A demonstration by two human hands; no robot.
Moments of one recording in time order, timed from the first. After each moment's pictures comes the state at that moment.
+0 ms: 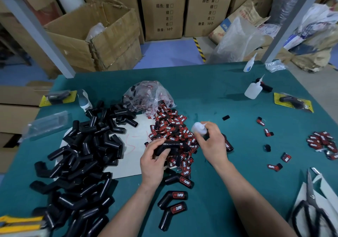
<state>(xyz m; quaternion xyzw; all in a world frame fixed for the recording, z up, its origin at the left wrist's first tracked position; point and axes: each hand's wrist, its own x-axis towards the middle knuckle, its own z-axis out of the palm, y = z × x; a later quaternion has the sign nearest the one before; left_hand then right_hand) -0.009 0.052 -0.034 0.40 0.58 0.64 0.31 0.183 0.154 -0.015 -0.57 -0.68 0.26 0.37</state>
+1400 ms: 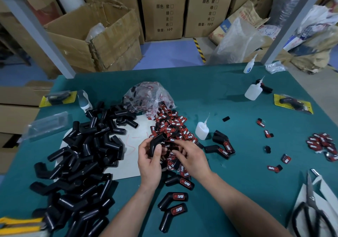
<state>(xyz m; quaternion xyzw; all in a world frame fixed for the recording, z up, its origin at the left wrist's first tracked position) -0.011 0.054 -0.032 0.30 0.57 0.69 0.32 0.138 0.109 -0.015 -0.44 -0.80 0.25 0.33</state>
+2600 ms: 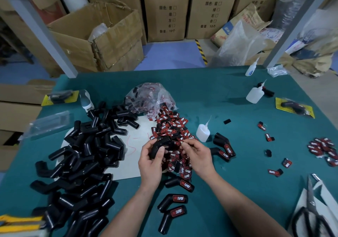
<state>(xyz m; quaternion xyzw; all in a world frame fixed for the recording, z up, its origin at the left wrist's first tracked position) -0.011 0.052 -0.031 0.31 0.60 0.66 0.33 0.144 0.118 -0.015 -0.48 -0.59 0.49 0.42</state>
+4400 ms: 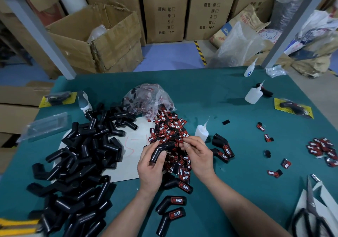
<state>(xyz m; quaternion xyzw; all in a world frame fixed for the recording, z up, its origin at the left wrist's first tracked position) -0.008 0.049 -0.034 0.40 0.60 0.65 0.24 0.140 0.116 -0.016 -0.38 -0.52 0.53 0.55</state>
